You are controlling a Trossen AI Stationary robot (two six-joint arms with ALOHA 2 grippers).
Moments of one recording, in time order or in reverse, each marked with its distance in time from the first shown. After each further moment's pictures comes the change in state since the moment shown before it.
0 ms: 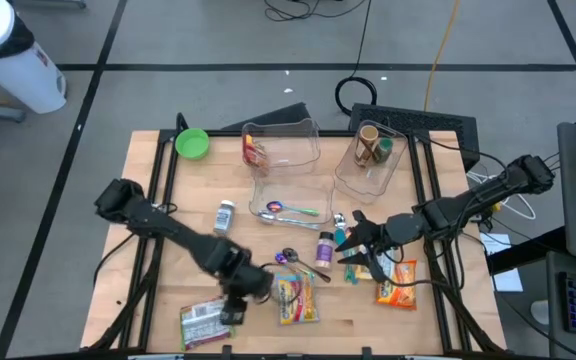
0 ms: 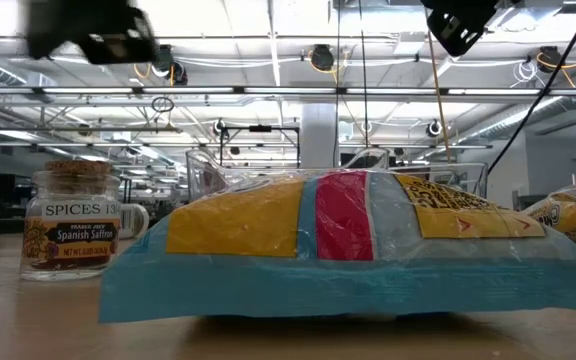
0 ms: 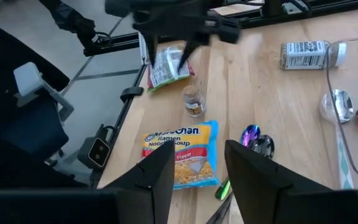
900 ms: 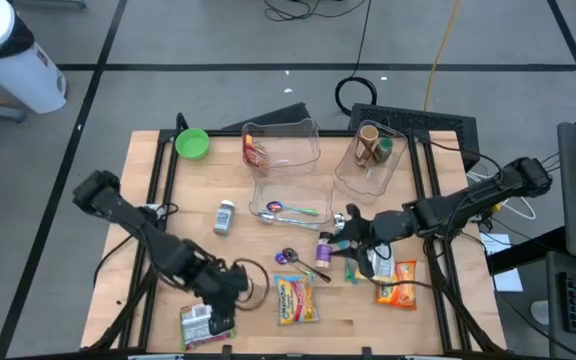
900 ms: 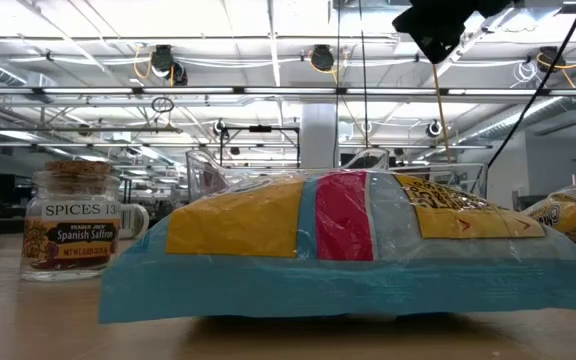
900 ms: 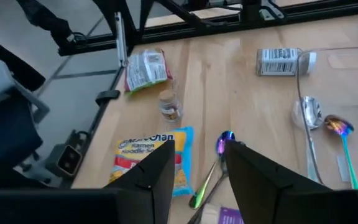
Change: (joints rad) left arm -0.185 -0.152 0.000 -0.057 -0.231 -0.404; right arm -0.061 0.064 0.043 -0.020 0.020 -0.073
